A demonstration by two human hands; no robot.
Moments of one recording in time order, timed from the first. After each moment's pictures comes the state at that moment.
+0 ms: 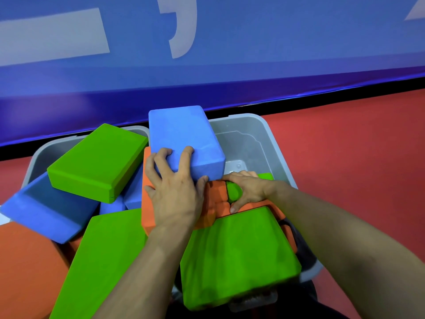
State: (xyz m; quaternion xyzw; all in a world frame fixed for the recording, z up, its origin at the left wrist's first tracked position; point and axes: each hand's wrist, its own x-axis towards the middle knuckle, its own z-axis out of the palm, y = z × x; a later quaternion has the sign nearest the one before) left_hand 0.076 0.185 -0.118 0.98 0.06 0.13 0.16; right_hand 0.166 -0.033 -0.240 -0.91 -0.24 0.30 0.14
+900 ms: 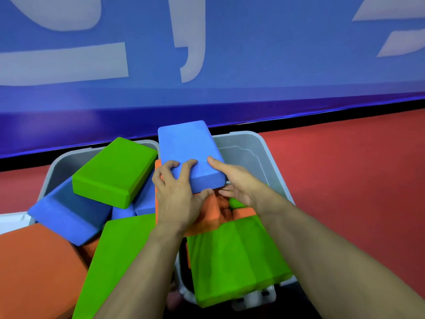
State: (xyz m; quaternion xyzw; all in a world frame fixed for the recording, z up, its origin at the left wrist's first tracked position) left_hand 0.073 0.216 -0.109 0.96 0.03 0.11 0.27; right_hand 0.124 0.056 -0.103 -0.66 0.19 0.27 0.68
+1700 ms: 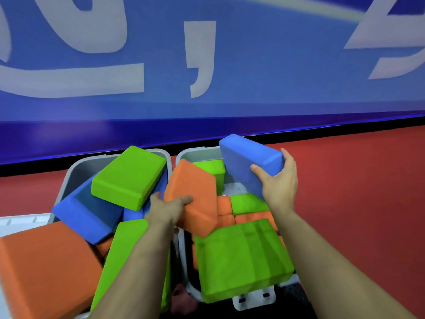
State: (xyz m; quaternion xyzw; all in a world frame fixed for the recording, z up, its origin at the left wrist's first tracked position) left_hand 0.059 0.254 -0.086 0.72 0.39 -0.13 0.56; right_hand 0.085 0.008 -0.073 -0.82 0.21 -0.22 0.49
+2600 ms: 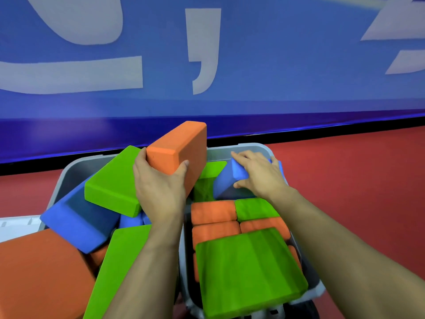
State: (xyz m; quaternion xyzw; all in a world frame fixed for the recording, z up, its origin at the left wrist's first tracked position) left_hand 0.097 0.241 -0.050 0.81 0.26 0.26 0.46; right_hand 0.153 0.022 -0.077 -0.99 -0.10 0.06 0.09
